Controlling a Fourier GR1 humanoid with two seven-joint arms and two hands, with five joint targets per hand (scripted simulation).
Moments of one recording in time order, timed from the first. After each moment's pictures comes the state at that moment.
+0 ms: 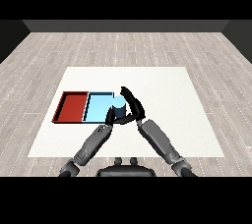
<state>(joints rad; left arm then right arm) -0.43 0.00 -0.47 -0.99 0.25 0.45 -0.41 -0.49 -0.01 0.47 -1.33 -0.34 -0.25 -0.24</state>
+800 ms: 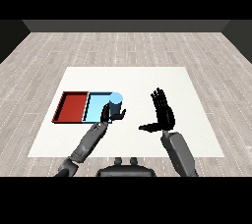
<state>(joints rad) -0.47 0.03 -0.37 -0.92 0.16 0.44 -0.38 -0.15 -0.16 0.28 -1.76 -0.38 -0.15 -0.22</state>
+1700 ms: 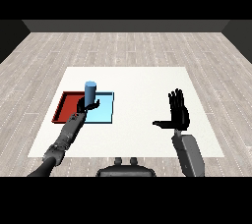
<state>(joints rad) -0.66 0.27 -0.12 -0.48 0.16 0.37 -0.23 -0.08 -0.20 0.10 -1.75 -0.40 -0.13 -0.23</state>
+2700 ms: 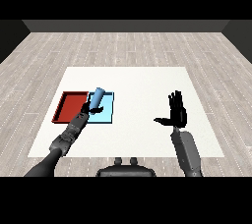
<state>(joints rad) -0.83 0.21 -0.15 -0.07 0.02 0.36 -0.09 -0.12 -0.18 0.03 -1.53 -0.44 -0.04 -0.33</state>
